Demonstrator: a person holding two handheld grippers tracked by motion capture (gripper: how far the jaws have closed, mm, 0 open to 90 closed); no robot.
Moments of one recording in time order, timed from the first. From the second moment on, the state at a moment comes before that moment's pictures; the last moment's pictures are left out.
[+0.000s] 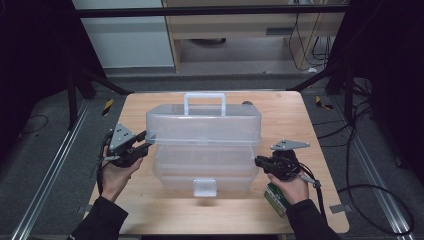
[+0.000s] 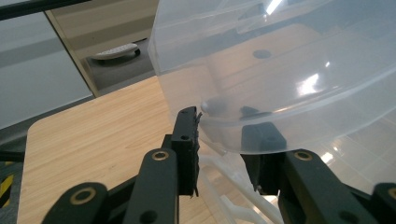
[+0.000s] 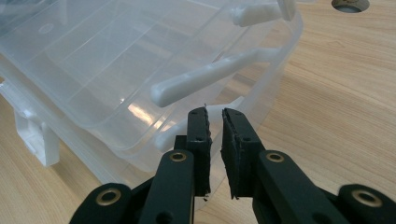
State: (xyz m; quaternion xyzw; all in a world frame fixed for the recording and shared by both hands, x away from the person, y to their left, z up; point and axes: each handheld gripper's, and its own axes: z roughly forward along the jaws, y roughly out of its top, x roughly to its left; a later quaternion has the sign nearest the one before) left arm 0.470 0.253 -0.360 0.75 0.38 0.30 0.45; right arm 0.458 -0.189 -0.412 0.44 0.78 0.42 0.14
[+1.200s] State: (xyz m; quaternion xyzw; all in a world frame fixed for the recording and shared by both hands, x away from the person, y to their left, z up) left arm 0.496 0.245 -0.332 0.72 0.39 0.33 0.47; right arm 0.458 -0.188 -0.412 0.44 0.78 0.42 0.15
